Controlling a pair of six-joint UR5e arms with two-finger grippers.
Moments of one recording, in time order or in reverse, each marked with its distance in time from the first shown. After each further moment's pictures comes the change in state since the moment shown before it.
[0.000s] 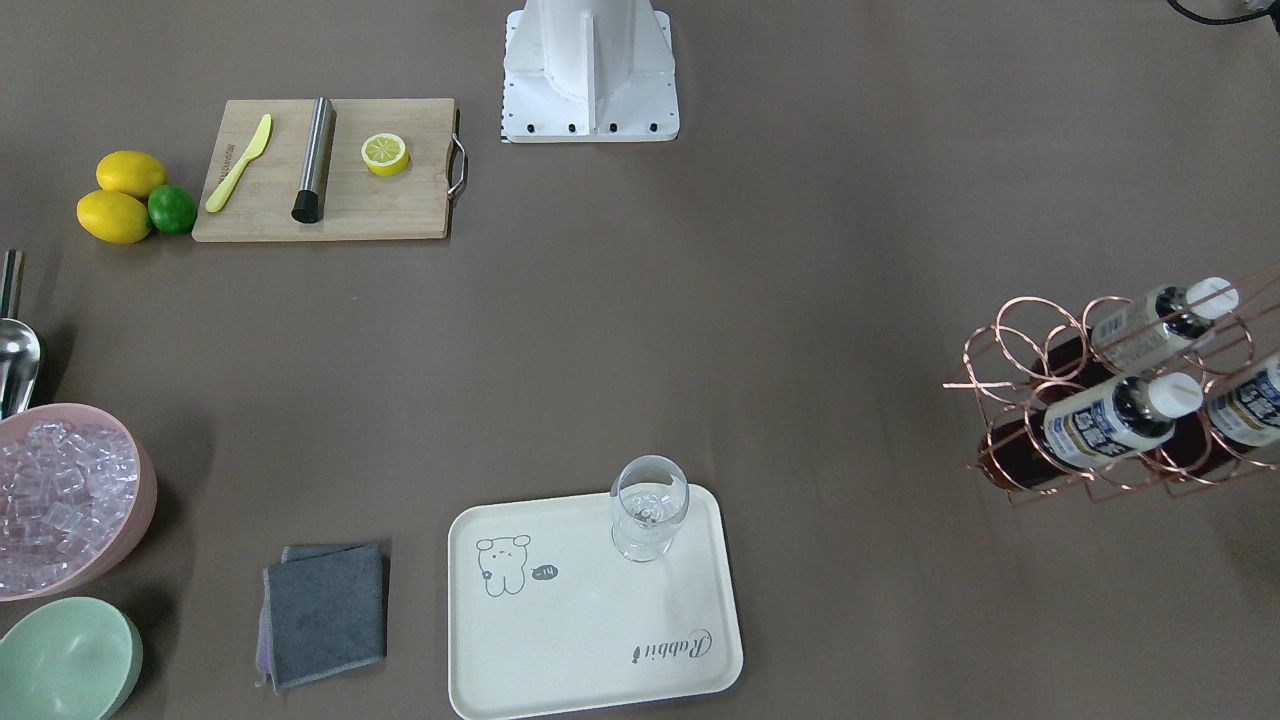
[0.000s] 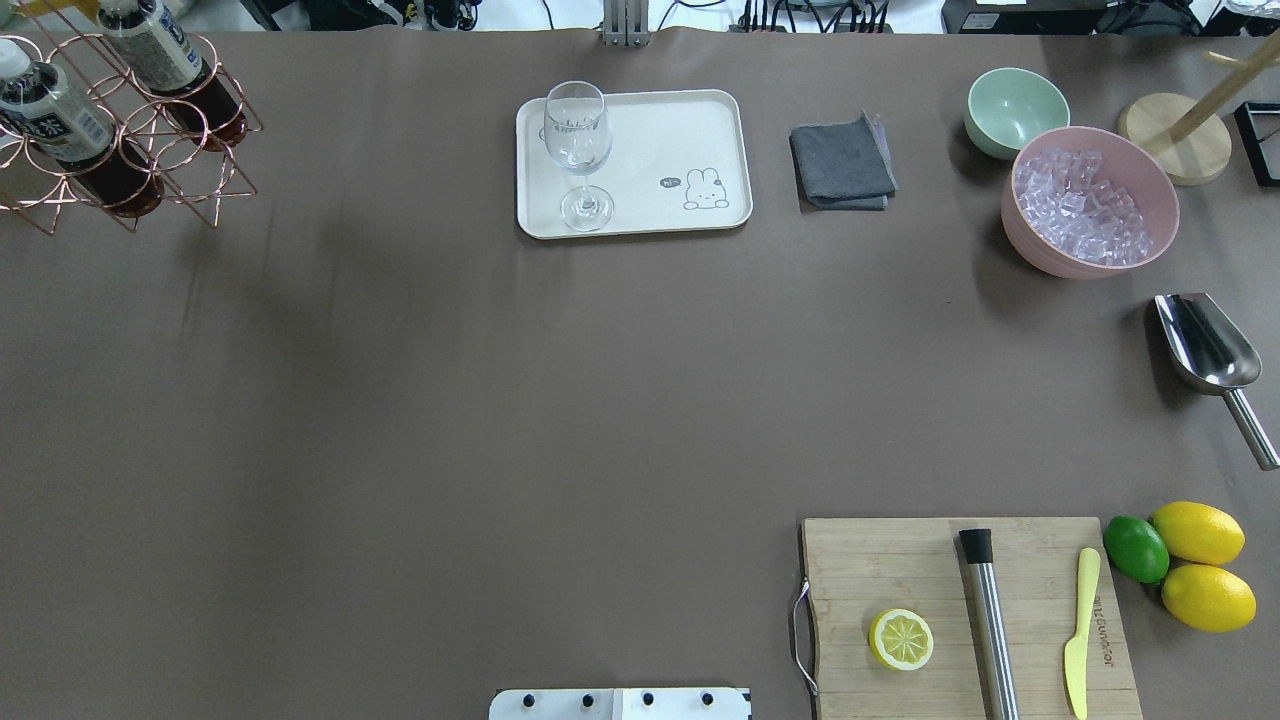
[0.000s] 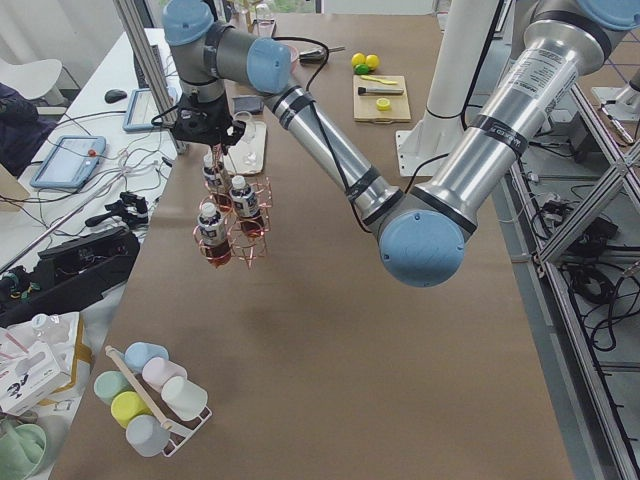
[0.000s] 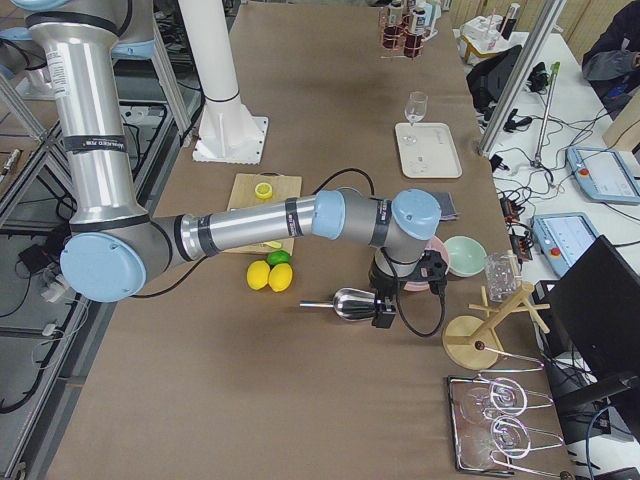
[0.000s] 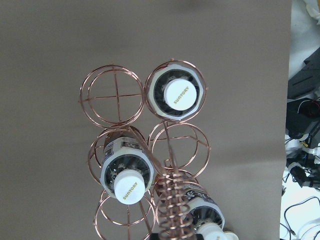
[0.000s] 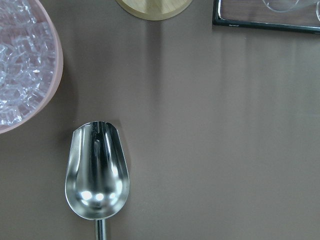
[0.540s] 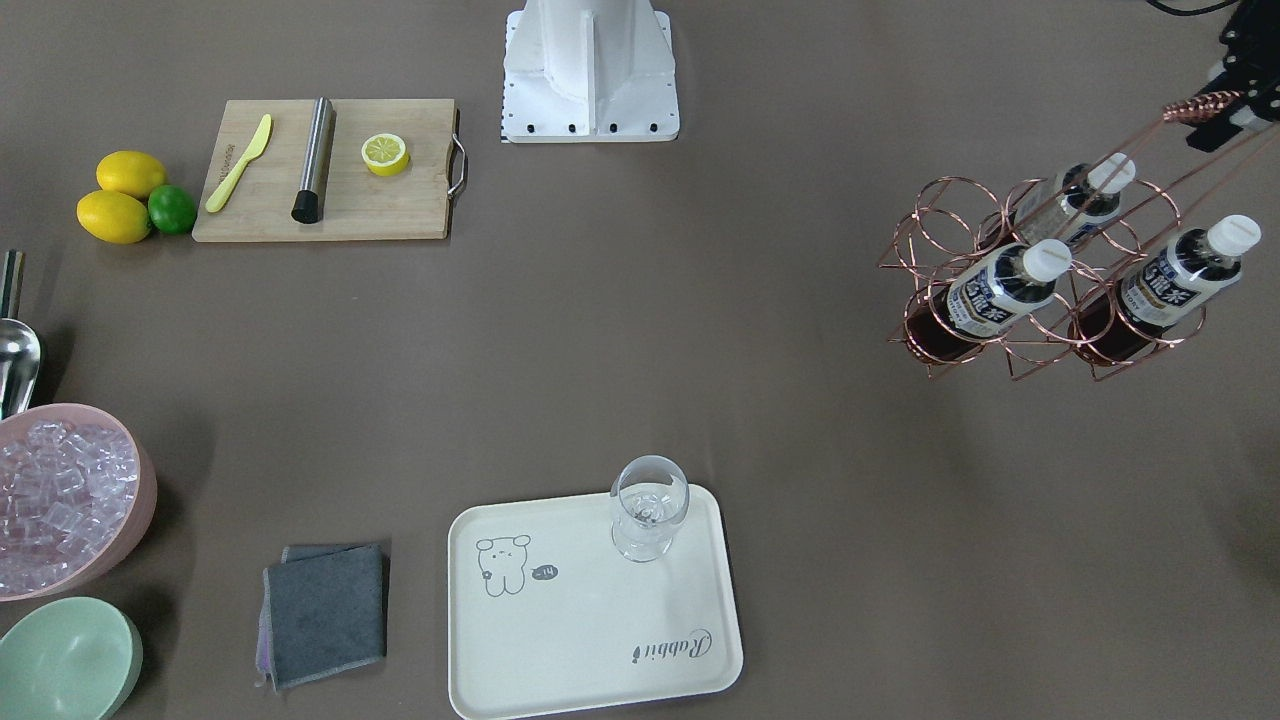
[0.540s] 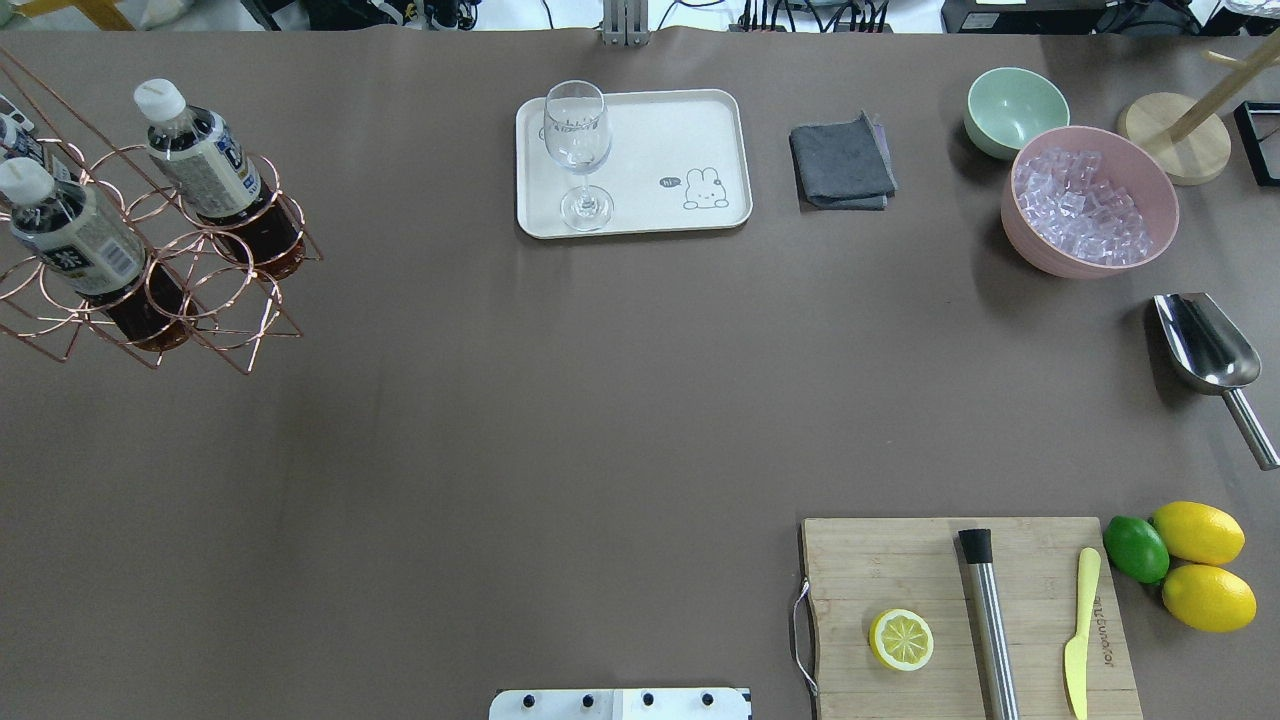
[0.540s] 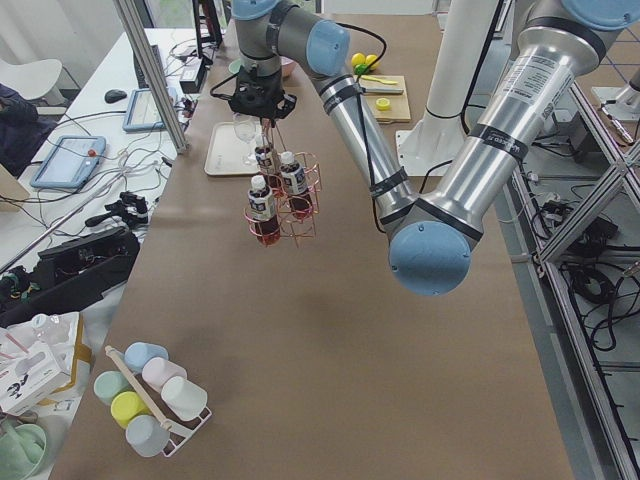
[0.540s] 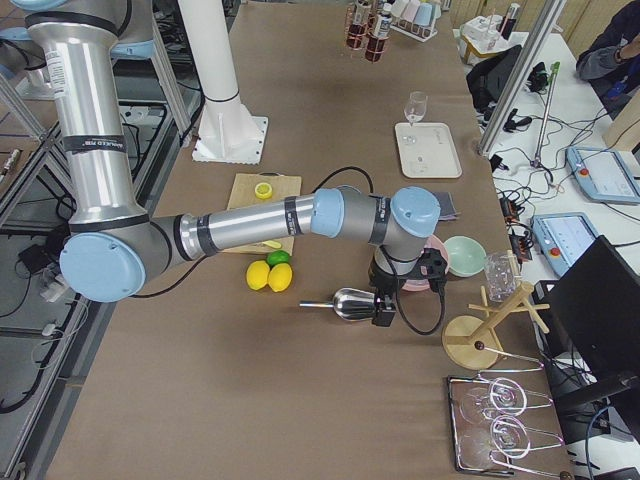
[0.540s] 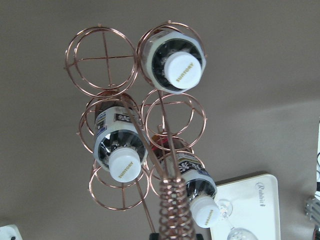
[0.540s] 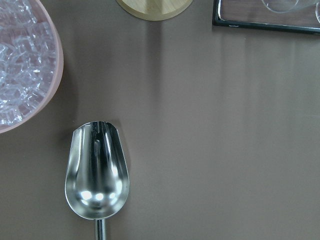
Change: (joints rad) left arm 0.078 0.072 -0.286 0.083 -0.060 -0.080; right arm 0.000 -0.001 0.005 -0.002 -0.003 0.000
